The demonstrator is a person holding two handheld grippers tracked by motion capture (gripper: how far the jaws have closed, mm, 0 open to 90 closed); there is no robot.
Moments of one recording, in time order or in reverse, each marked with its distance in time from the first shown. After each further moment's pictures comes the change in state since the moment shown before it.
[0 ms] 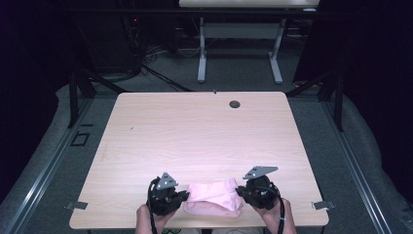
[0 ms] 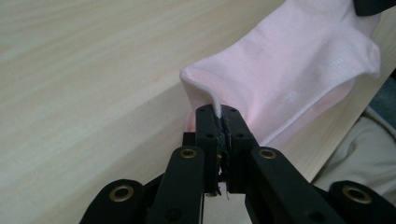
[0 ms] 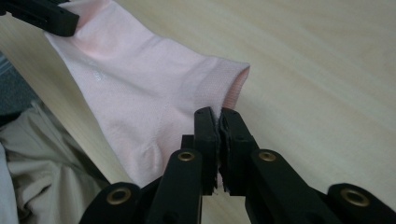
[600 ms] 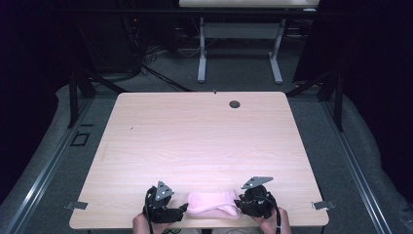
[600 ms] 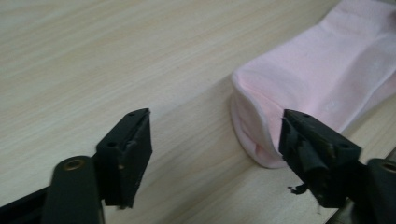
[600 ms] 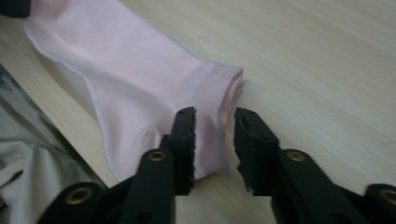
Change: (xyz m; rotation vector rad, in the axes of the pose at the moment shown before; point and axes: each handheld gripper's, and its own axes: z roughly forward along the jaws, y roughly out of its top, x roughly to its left) left arm 0.010 -0.022 -0.003 -0.029 0.135 -0.010; right arm -0.001 -0.029 0.026 0.033 -0.001 0.028
